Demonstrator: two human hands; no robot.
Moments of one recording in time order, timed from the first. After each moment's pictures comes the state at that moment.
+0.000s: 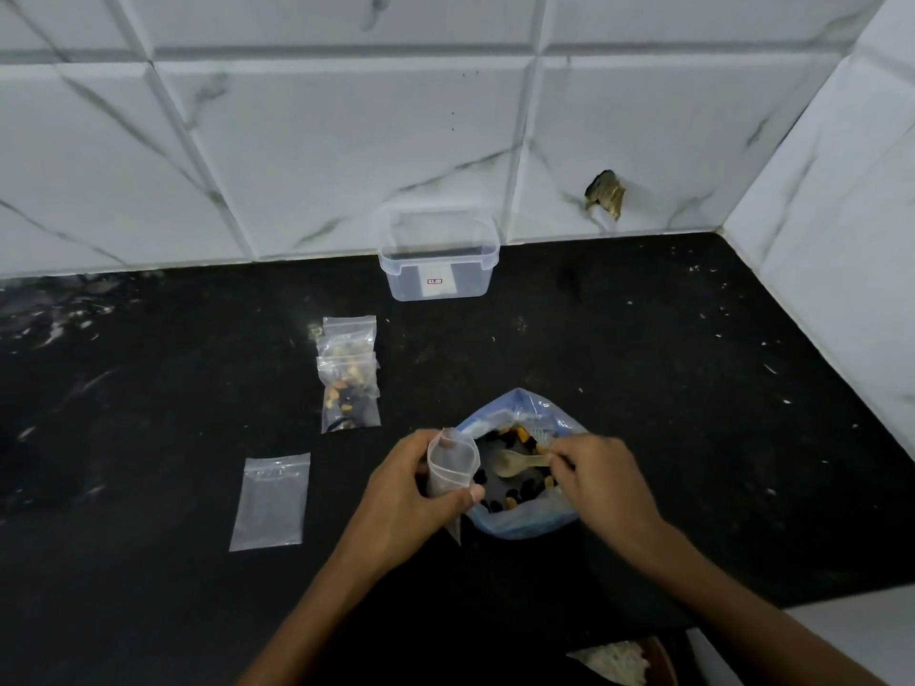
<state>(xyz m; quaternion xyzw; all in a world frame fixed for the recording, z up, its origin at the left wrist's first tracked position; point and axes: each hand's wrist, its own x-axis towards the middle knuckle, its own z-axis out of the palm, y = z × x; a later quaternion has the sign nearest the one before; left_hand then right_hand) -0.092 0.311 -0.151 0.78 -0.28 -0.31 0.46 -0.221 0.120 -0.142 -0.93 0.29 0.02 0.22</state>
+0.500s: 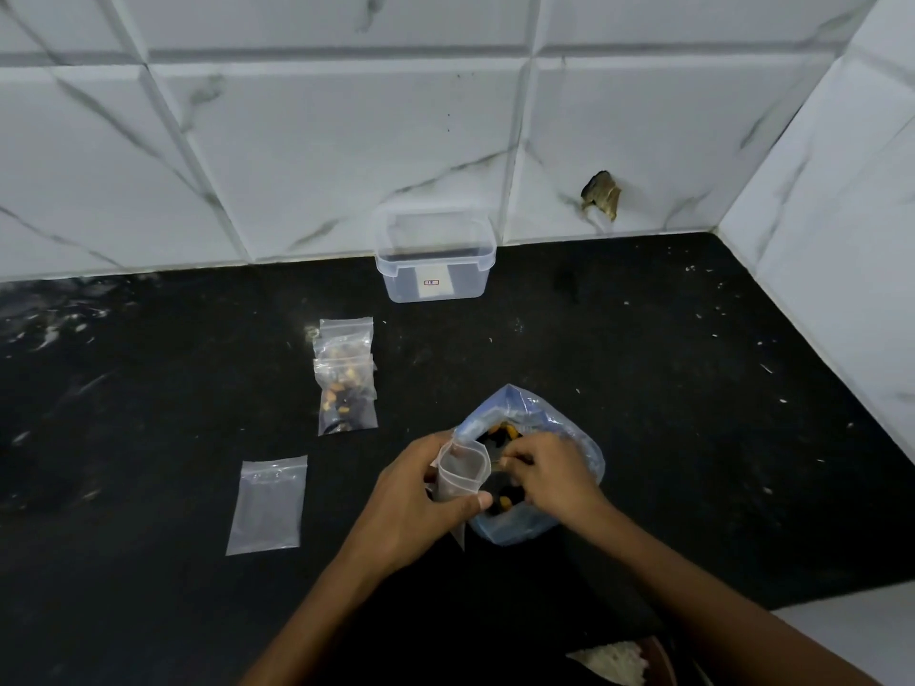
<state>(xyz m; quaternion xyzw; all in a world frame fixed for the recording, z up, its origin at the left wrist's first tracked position) -0.094 0.303 -0.150 0.78 -0.30 -0.32 0.45 -0.187 0.131 -0.160 -0.87 0.32 0.10 0.36</state>
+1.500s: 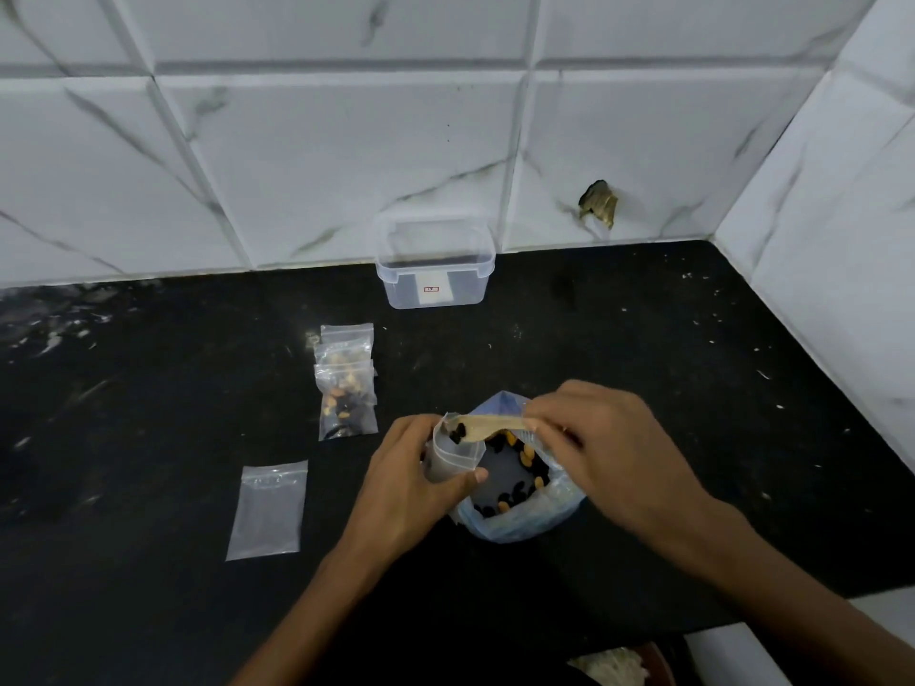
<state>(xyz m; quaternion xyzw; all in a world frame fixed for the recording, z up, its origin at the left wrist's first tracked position) -0.087 0.296 -0.139 0.81 -0.32 -0.21 0.44 -0.216 0.132 -0.048 -0.97 0.09 -0.10 0.18</state>
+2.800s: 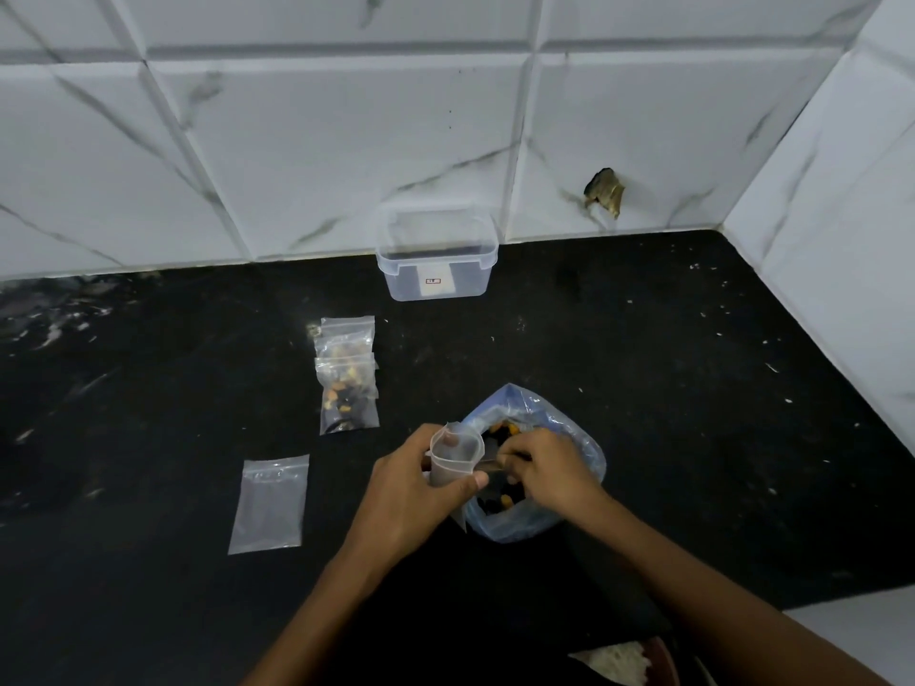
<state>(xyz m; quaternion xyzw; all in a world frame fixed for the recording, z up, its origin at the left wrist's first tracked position) -0.094 0.298 -0.138 0.79 -0.27 -0.31 0.46 -0.183 0.130 -0.157 -0.88 0.29 0.11 0.36</state>
